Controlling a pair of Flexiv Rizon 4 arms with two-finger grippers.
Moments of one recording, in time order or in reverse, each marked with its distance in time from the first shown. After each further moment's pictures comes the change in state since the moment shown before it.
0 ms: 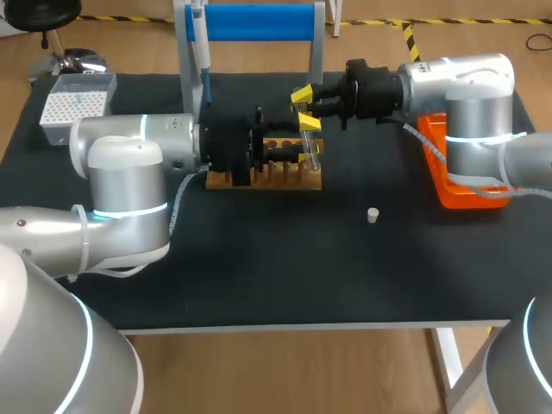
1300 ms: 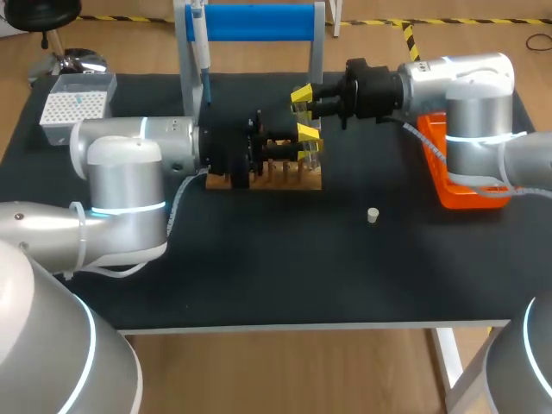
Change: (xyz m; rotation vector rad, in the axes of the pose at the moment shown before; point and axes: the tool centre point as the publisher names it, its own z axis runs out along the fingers) left arm 0.007 -0.001 -0.002 0.009 0.008 -0.019; right arm 0.001 0.000 0.000 0.000 0.000 0.001
